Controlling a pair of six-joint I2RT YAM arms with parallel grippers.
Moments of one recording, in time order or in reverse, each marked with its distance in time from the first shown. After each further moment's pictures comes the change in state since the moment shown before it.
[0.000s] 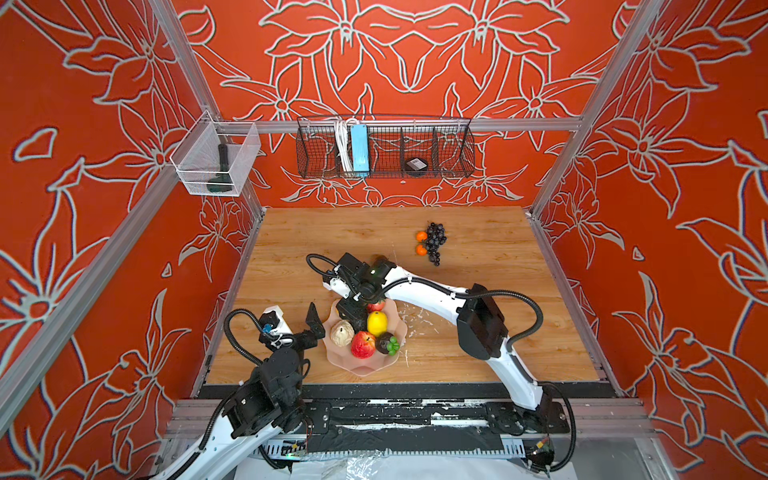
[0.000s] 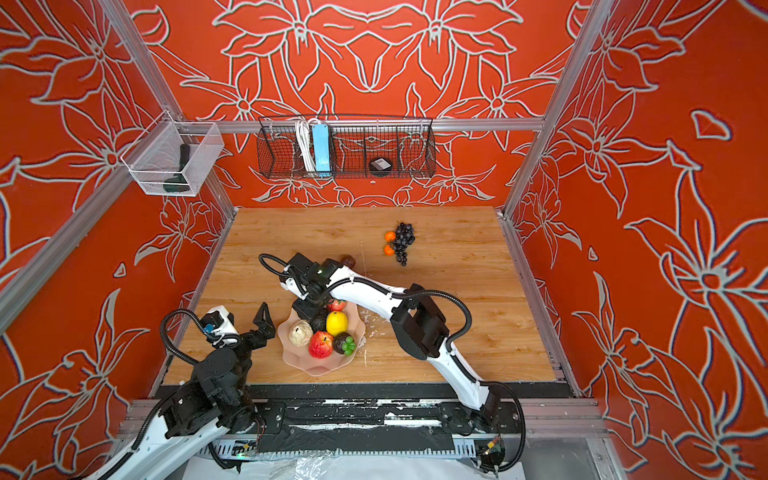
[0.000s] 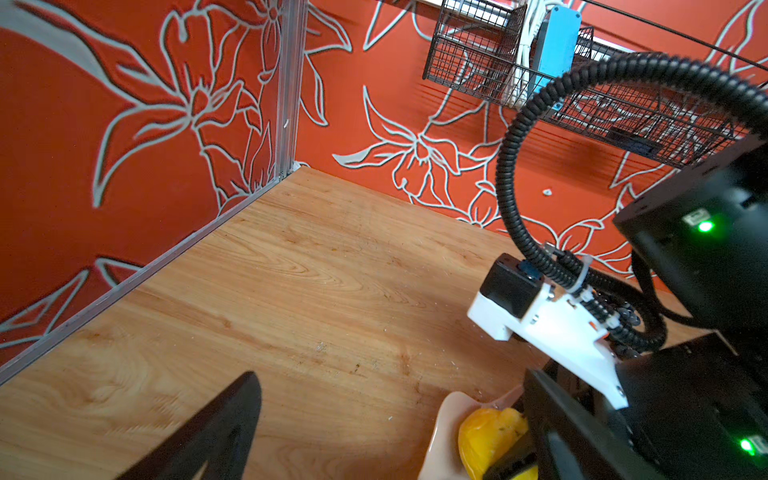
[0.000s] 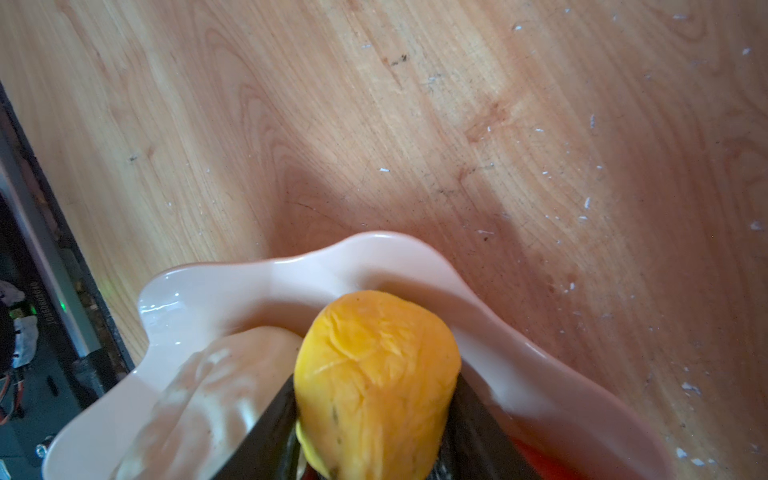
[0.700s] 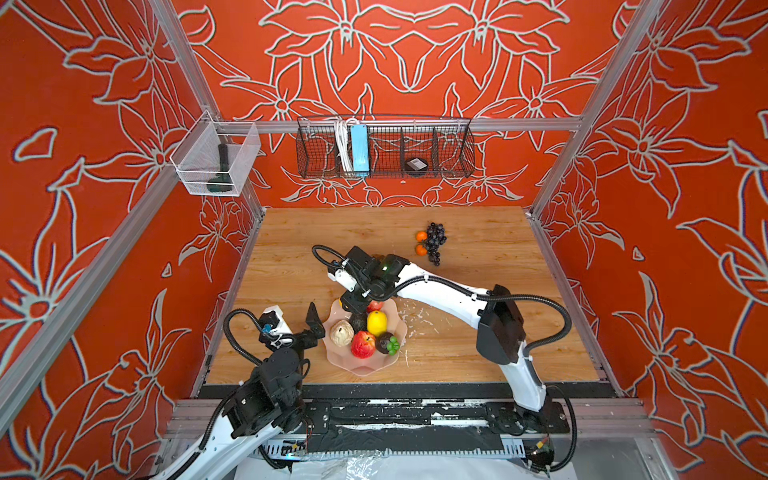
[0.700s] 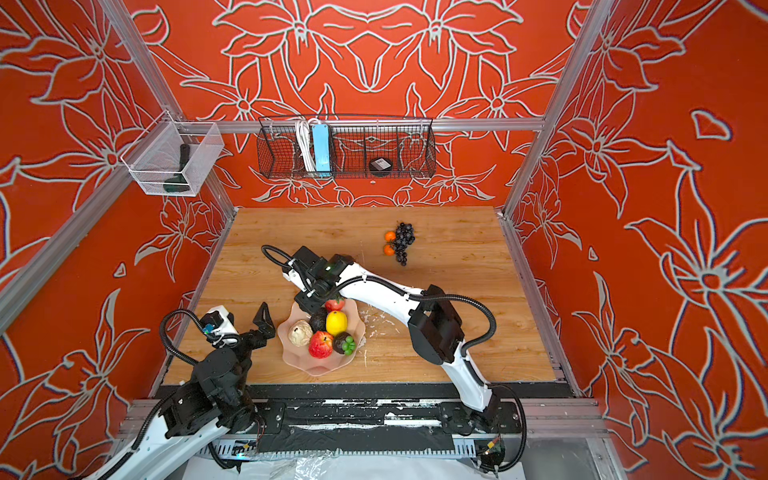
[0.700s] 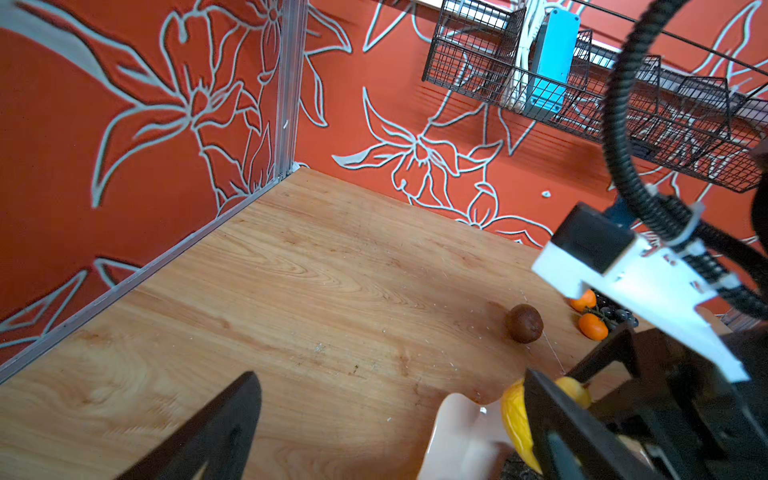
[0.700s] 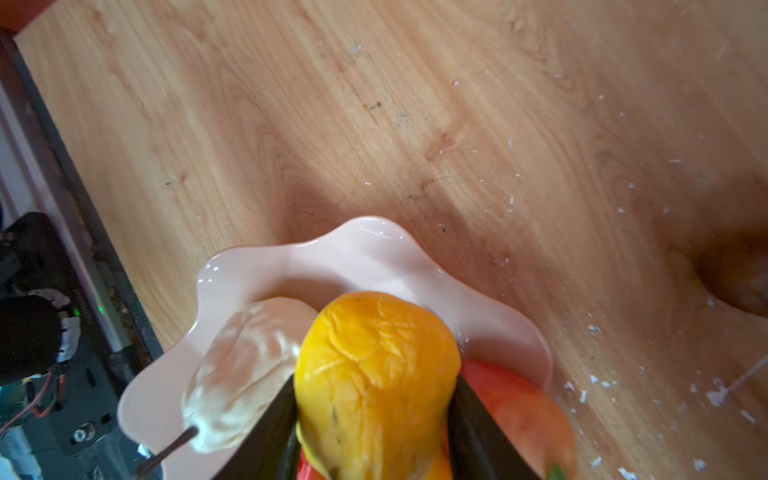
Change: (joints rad) left arm 0.000 0.000 0.000 0.005 0.000 0.000; right arm 0.000 -0.124 -0.073 0.023 0.063 0.031
